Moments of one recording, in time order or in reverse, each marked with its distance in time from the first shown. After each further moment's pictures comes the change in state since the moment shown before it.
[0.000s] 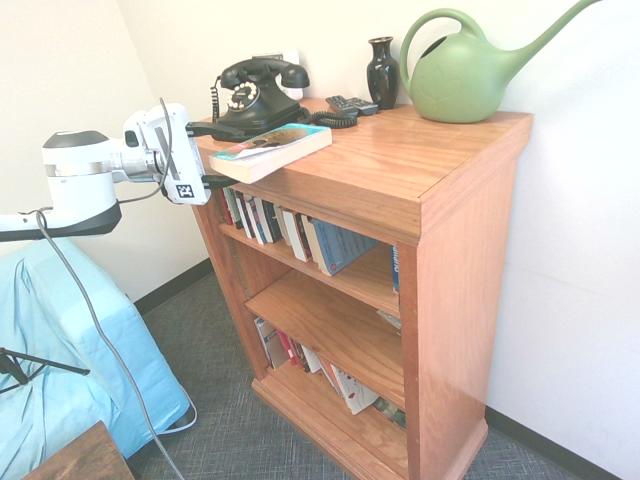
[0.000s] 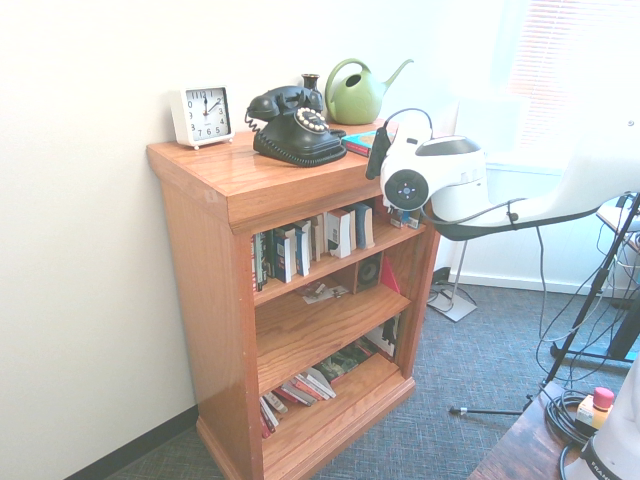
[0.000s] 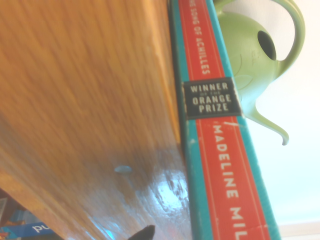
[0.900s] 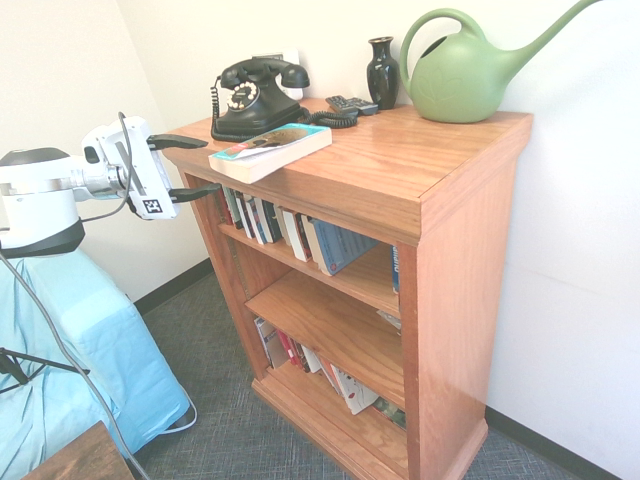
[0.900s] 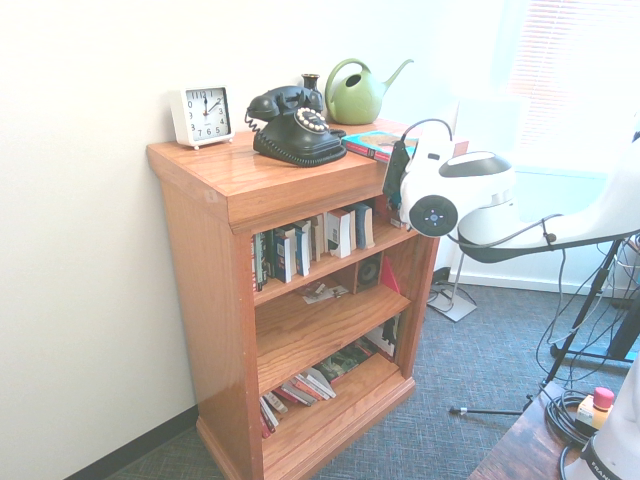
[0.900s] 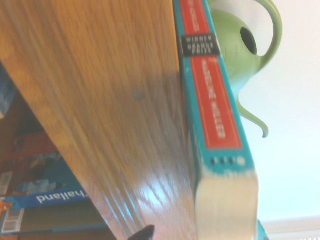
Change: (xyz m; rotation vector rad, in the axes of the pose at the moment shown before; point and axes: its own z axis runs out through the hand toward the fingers) arm -0.029 0.017 -0.058 -0.002 0.049 -0.027
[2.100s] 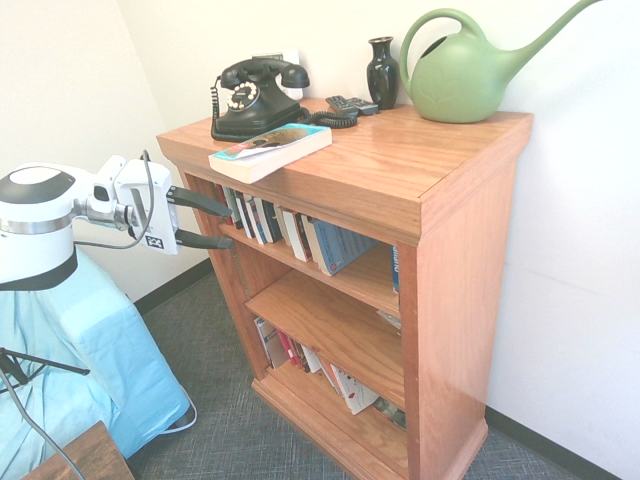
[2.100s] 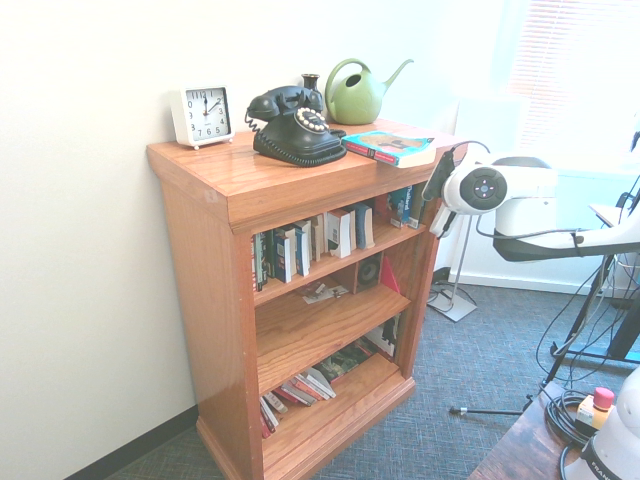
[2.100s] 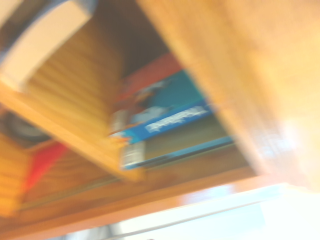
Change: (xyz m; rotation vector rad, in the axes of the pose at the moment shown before) arm -0.076 0.056 0.037 0.091 -0.268 0.180
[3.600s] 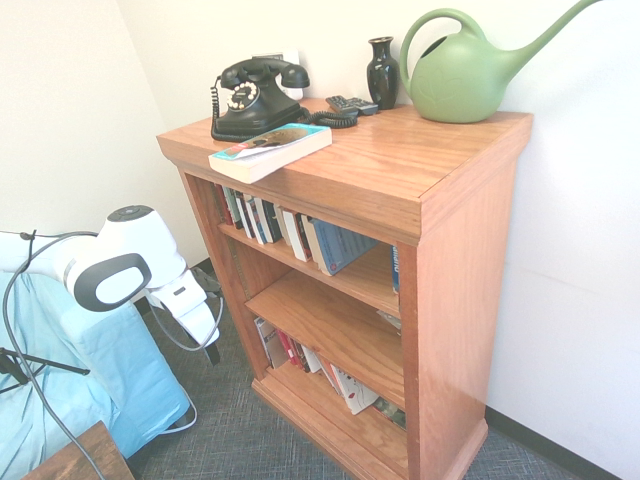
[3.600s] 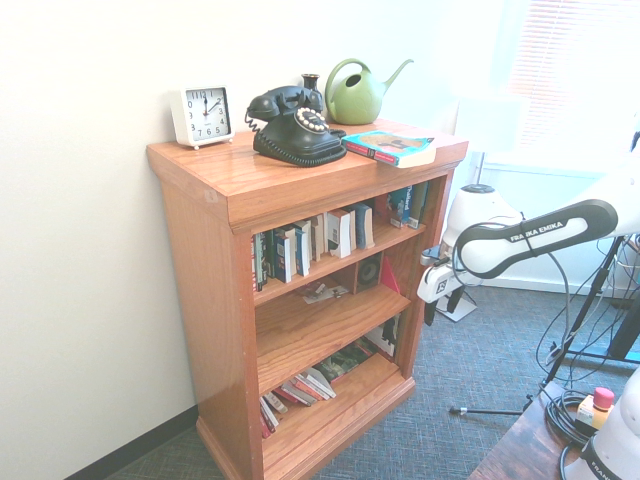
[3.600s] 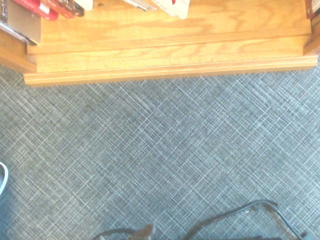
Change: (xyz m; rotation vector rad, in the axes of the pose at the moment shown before) arm -0.157 -0.048 0.082 0.345 -1.174 0.386
